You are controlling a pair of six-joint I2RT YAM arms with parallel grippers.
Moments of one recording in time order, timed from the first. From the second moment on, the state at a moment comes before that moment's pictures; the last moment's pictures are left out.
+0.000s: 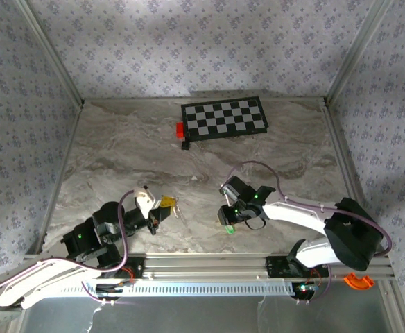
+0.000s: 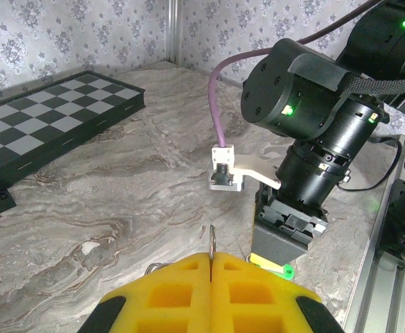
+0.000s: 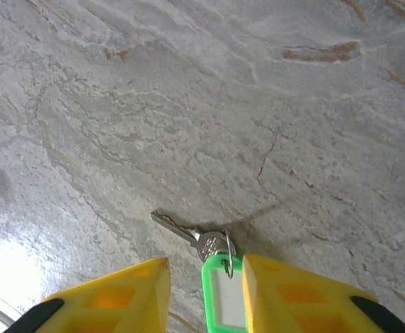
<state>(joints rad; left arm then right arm) -1.07 0.39 0.45 -0.27 -0.08 -0.14 0.87 1.36 0.68 -0.49 -0.15 0.52</state>
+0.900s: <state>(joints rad) -1.07 0.38 0.45 -0.26 -0.07 -0.14 0.89 1.42 0.74 -0.56 -0.09 0.45</state>
